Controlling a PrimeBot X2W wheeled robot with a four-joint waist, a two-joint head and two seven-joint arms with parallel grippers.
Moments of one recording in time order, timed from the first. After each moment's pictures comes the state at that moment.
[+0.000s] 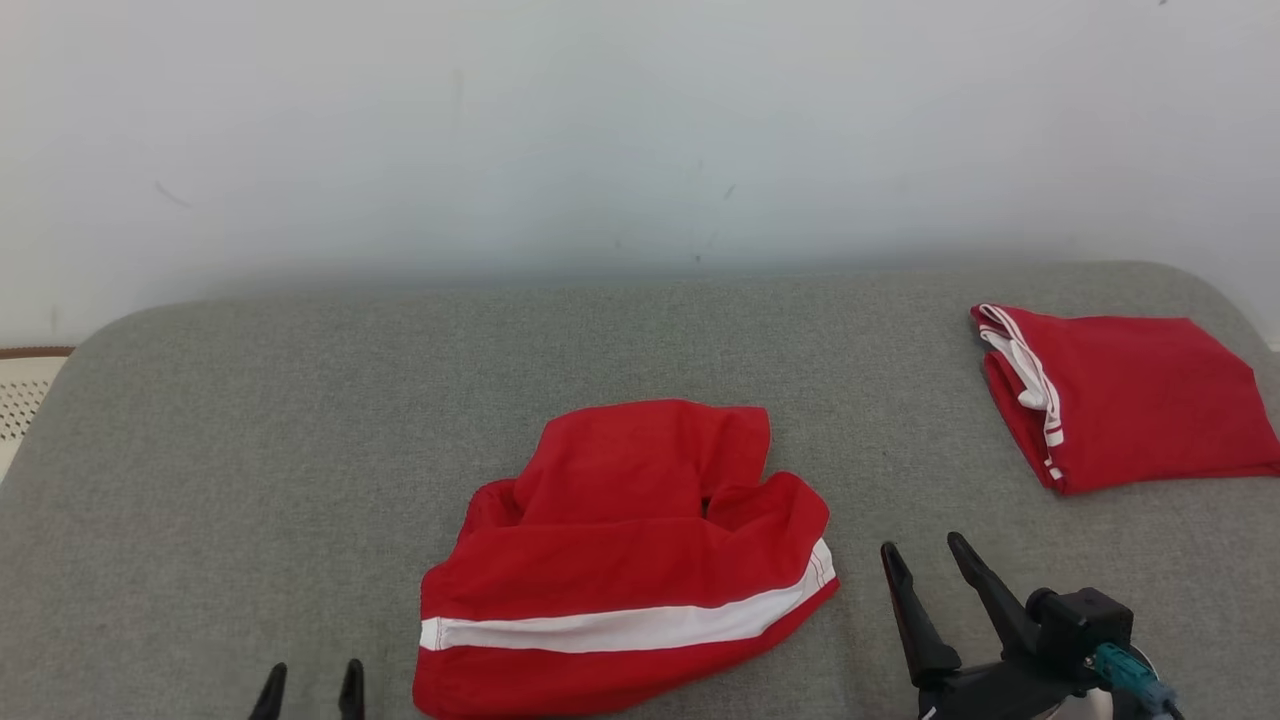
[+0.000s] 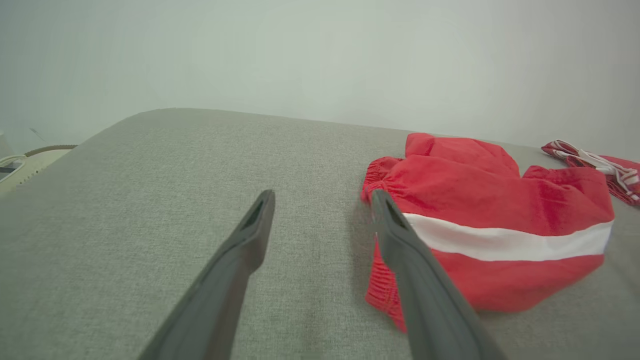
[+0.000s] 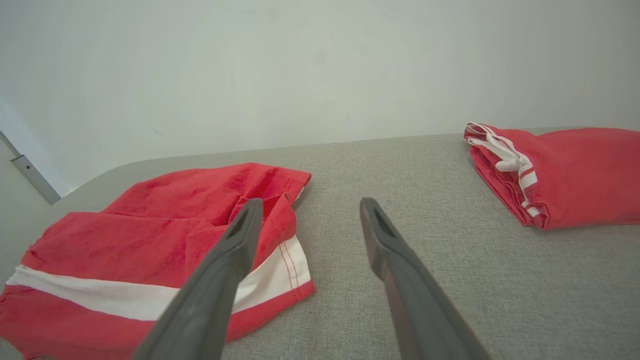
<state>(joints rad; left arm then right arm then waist) 0.05 0.11 0.00 0.09 -0.19 -0.03 -0.25 -0.12 -0.22 0.37 0.25 0.35 0.13 -0.22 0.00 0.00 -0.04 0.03</state>
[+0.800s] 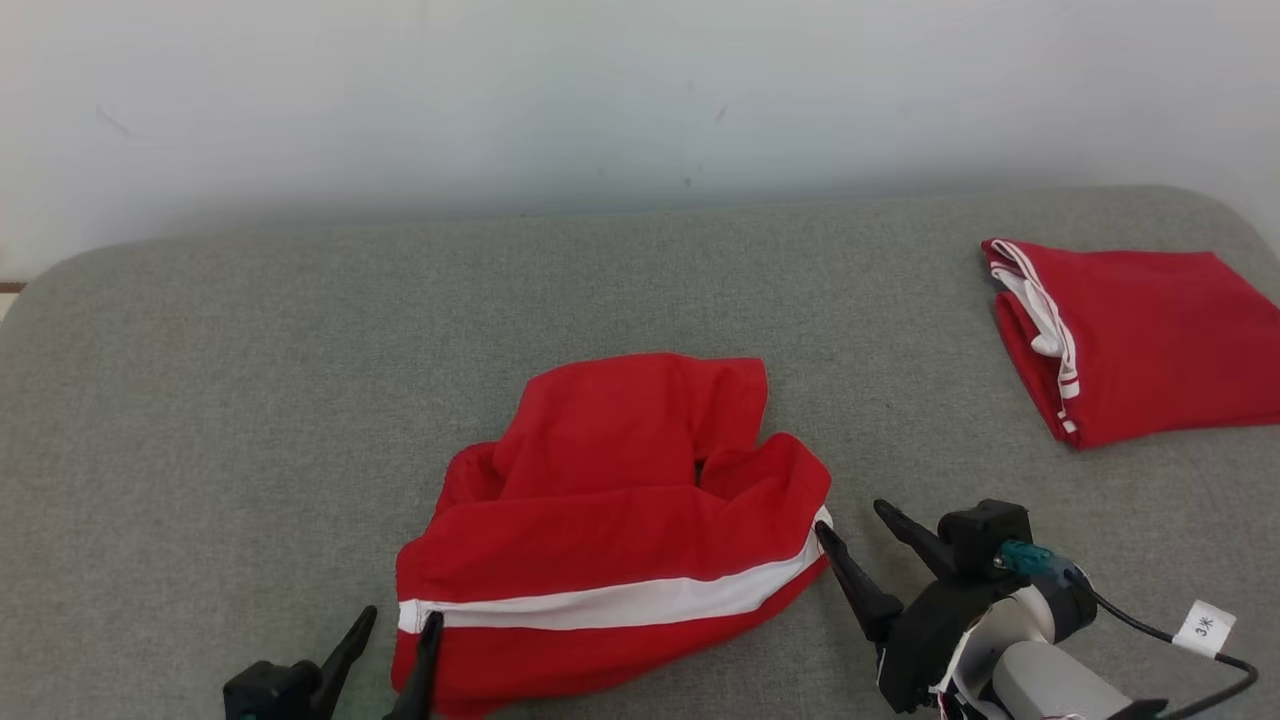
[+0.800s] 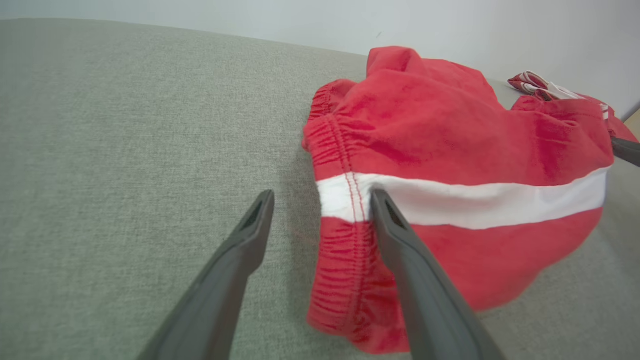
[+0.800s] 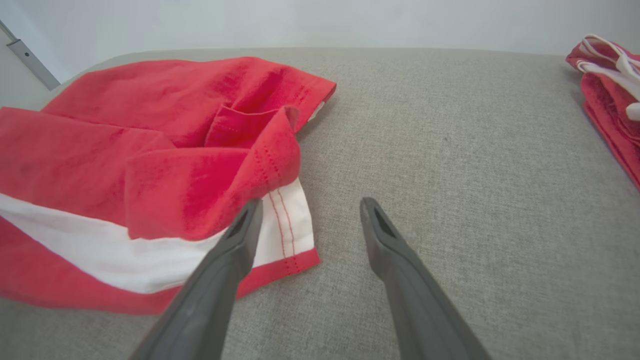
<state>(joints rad) -0.20 0.14 -0.20 0.41 -0.30 -0.13 -0.24 -0.45 -0.34 0.77 0.57 0.57 0.13 -0.17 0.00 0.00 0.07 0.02</state>
